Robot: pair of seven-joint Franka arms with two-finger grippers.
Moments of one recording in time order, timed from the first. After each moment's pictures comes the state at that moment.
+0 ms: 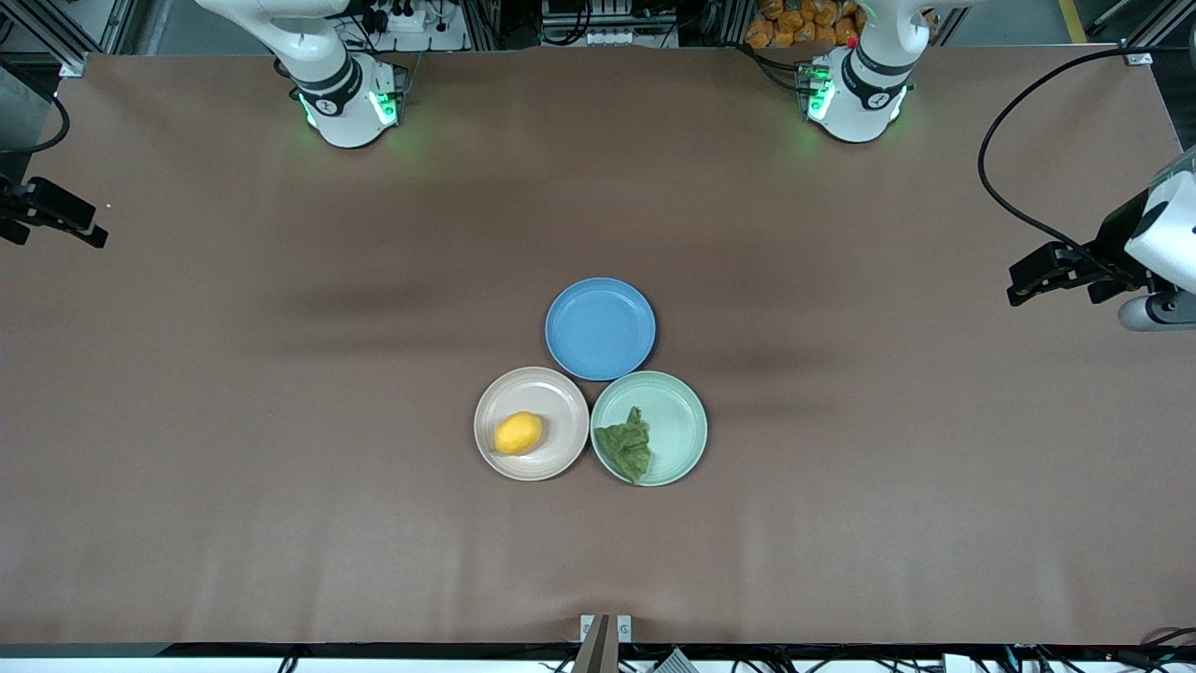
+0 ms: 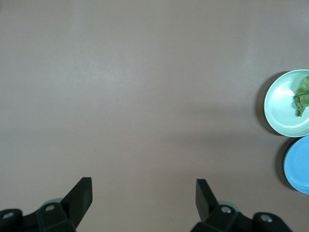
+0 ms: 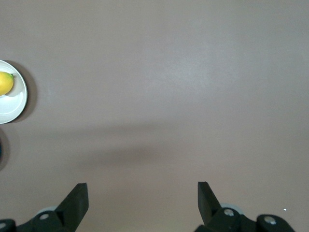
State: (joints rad) left arm 0.01 0.13 -0.09 -1.46 0.01 1.62 -0.10; right arm -0.04 -0.09 -0.11 -1.71 0.01 1.63 -0.08
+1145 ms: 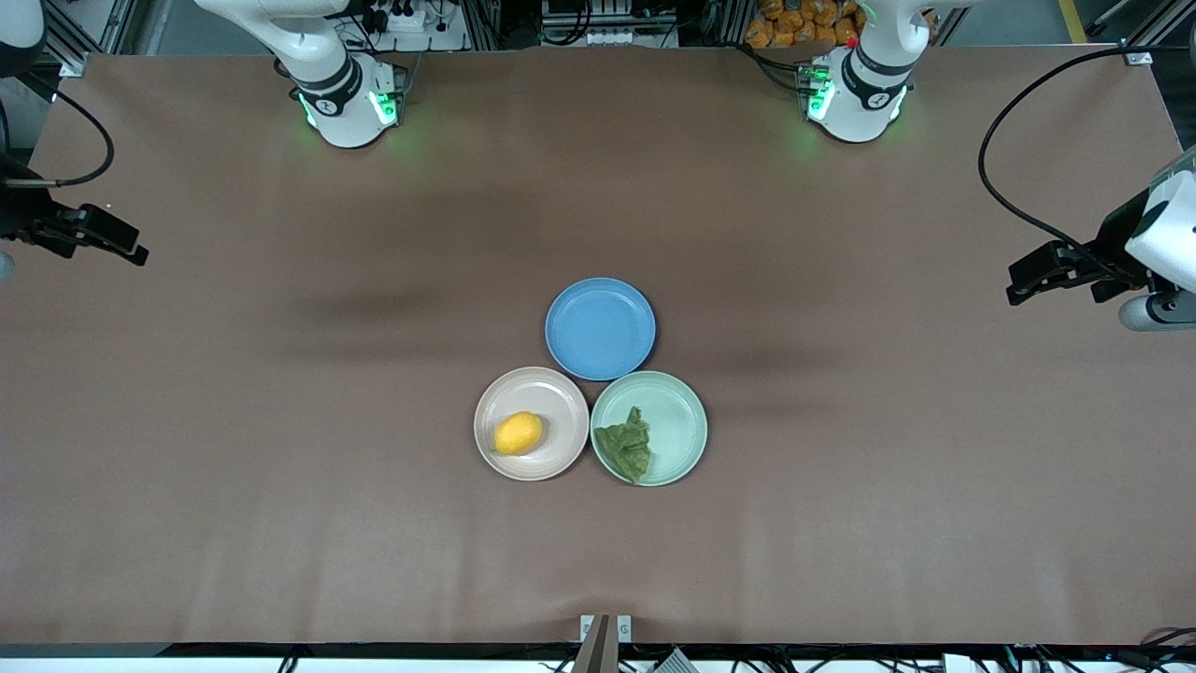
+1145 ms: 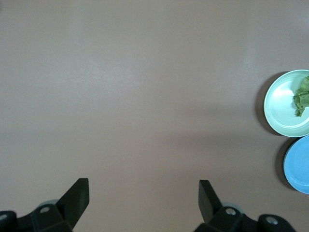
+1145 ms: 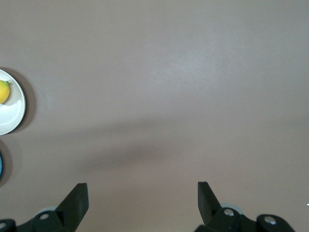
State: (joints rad) left arm 0.01 0.13 -0.09 -1.46 0.01 1.62 -0.10; right arm -0.01 -0.09 -0.10 -1.81 0.01 1.71 0.03
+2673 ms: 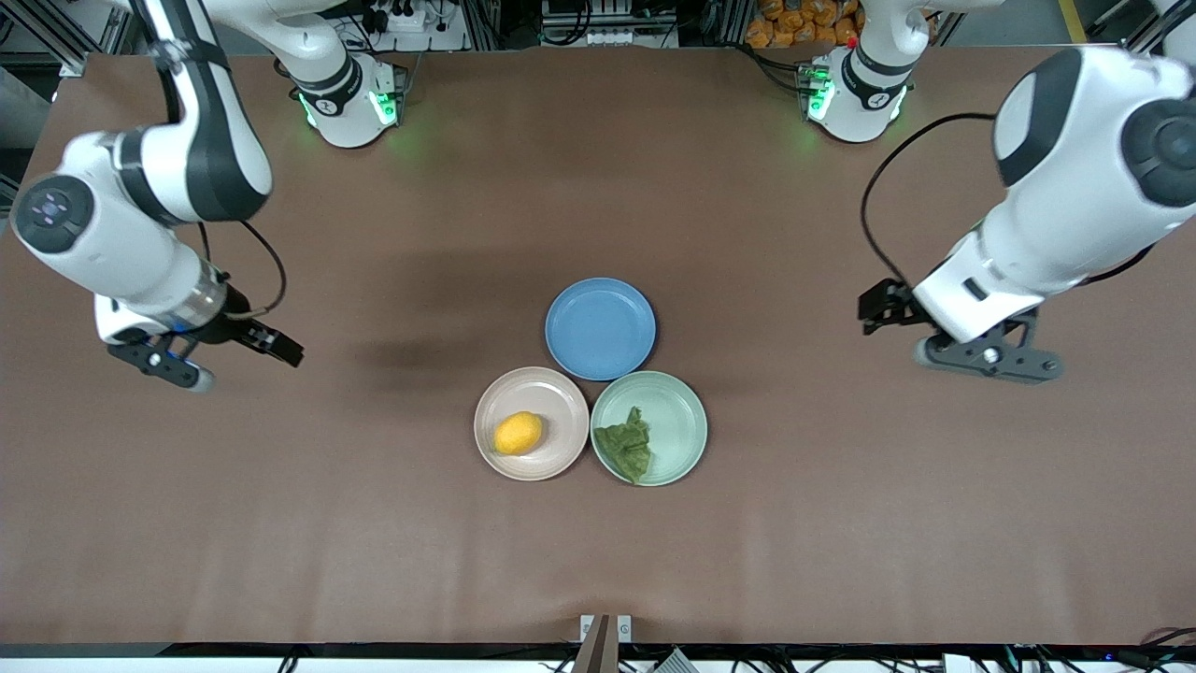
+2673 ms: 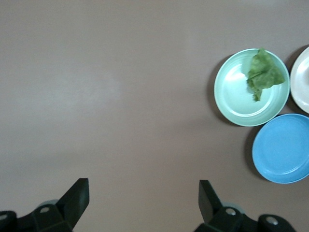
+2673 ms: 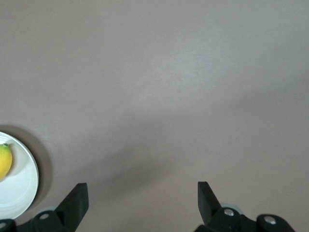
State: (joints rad) left arm -0.18 0.26 -0.11 -1.47 -0.02 1.75 -0.10; right arm 0.20 0.16 -0.10 -1.93 0.01 2.13 0.50
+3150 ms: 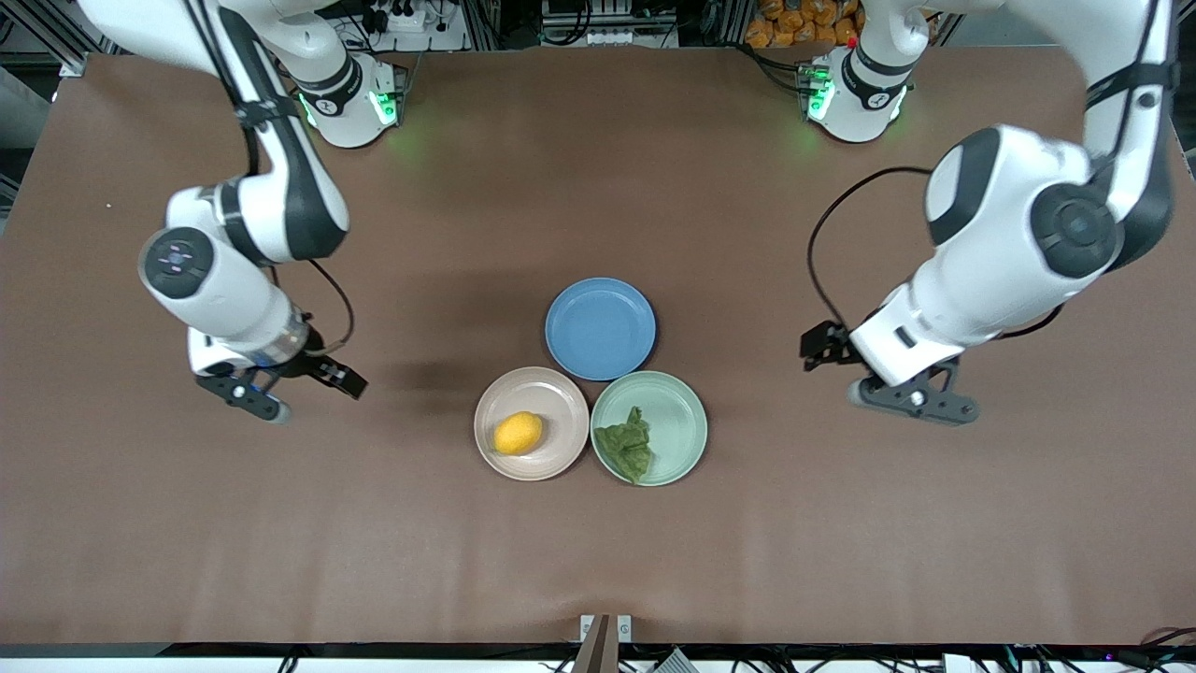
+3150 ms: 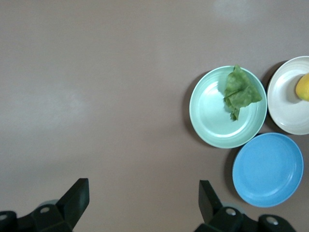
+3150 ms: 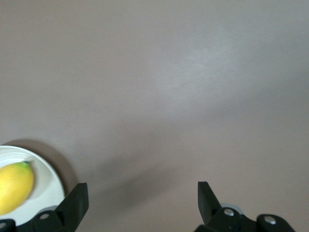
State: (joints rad) left arm -0.22 0.37 -0.11 -1.47 -0.09 1.92 -0.10; right arm 0.30 0.31 -0.09 -1.87 0.00 2.25 0.67
